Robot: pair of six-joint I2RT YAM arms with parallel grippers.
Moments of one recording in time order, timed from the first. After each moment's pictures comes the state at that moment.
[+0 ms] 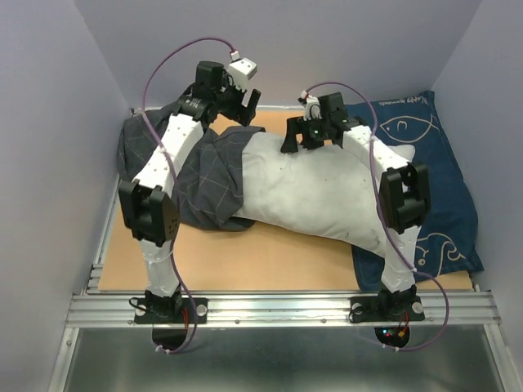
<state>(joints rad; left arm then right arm) -0.34 1.87 1.97 -0.58 0.26 0.23 0.33 2.04 1.79 -0.47 -0.48 0.10</state>
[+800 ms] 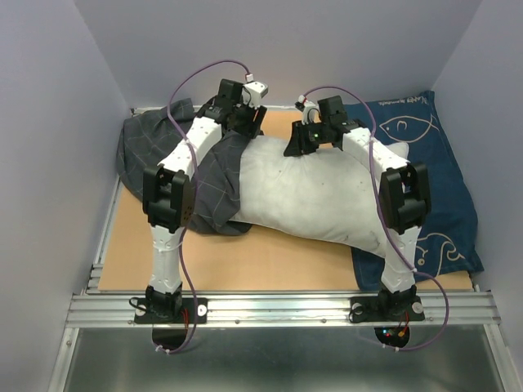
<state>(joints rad) -0.37 2.13 2.00 -0.56 0.19 0.16 0.33 2.06 1.75 -0.46 -0.63 0.10</state>
